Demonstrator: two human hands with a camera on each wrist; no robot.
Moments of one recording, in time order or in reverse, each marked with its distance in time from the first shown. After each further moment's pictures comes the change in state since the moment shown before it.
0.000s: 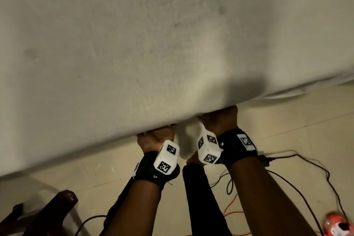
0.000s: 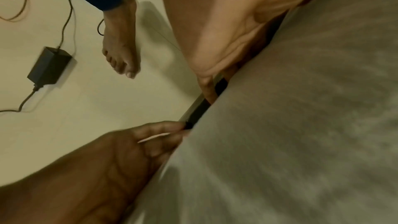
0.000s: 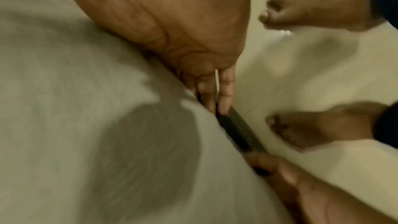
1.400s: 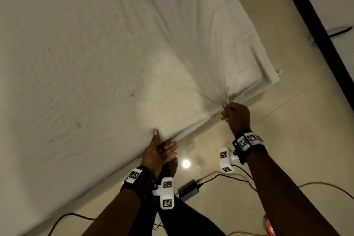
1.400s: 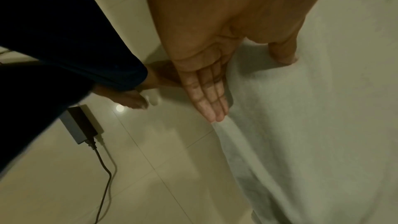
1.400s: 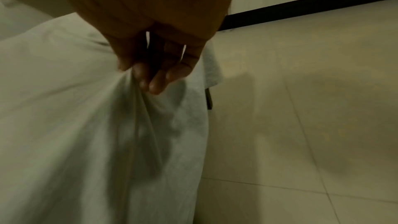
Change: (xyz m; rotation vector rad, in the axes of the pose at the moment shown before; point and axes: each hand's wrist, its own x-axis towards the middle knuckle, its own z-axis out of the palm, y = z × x) left_hand -0.088 -0.352 0.171 1.278 0.077 -0.478; right_hand -0.061 -0.456 -0.177 -0.942 0.419 -0.673
